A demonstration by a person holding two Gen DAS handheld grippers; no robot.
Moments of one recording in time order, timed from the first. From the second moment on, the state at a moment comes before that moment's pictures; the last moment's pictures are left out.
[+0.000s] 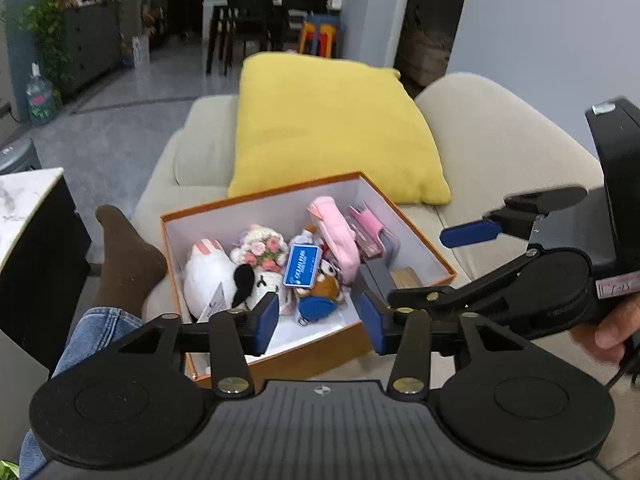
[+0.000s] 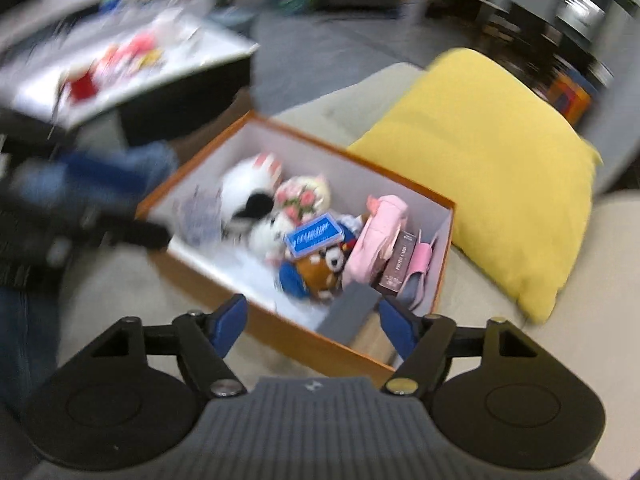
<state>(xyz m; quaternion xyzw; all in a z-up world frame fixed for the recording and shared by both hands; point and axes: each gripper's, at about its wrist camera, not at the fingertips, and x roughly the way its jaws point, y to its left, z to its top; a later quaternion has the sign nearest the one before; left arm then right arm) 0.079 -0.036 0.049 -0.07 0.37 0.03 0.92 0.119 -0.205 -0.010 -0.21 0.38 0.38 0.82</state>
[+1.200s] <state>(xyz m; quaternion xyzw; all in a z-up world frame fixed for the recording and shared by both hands) 0.095 -0.031 -0.066 -0.04 0.30 0.19 0.93 0.103 -0.215 -0.107 -0.09 0.26 0.27 0.92</state>
